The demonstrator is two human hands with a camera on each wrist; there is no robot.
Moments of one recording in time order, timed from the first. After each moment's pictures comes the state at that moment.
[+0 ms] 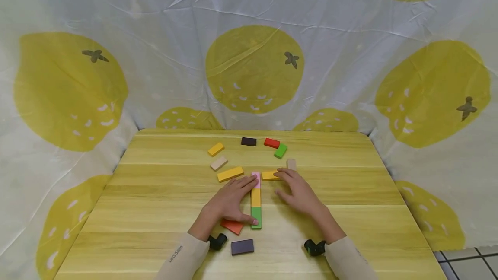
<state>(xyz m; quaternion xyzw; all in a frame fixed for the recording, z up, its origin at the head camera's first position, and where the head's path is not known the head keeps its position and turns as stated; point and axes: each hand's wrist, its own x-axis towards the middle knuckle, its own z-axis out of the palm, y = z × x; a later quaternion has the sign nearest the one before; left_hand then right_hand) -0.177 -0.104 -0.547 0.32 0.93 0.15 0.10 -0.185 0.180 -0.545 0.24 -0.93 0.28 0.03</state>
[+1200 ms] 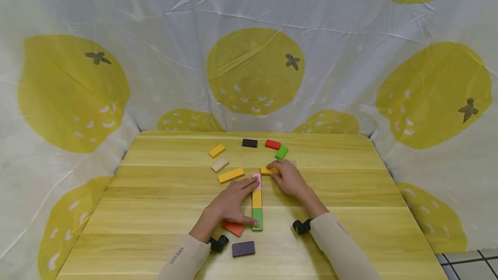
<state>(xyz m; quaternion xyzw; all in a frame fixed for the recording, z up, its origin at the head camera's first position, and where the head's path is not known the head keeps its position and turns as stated) -0.178 -0.104 -0.545 0.32 0.92 0.19 0.12 -0.245 0.155 -0.555 0.25 -0.93 0.27 0.04</state>
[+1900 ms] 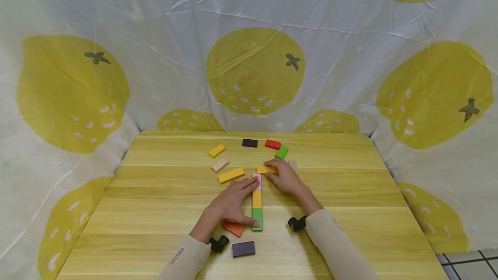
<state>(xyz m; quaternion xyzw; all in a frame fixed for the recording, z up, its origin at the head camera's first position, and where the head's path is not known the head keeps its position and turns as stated) -0.178 -0.104 -0.545 0.32 0.92 0.20 0.11 -0.254 0.143 -0.557 0.20 -0.92 0.33 -0.04</state>
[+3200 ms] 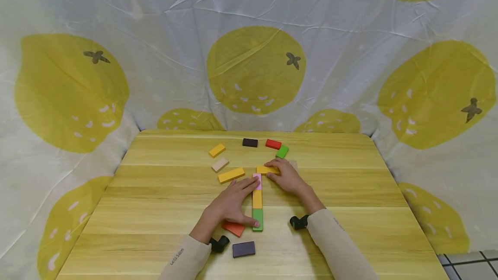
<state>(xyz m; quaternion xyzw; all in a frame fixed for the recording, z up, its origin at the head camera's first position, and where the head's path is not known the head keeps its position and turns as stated) -0.177 -0.103 -0.543 0.32 0.92 0.20 0.12 -0.260 0.153 -0.564 0.20 -0.92 0.34 -0.07</state>
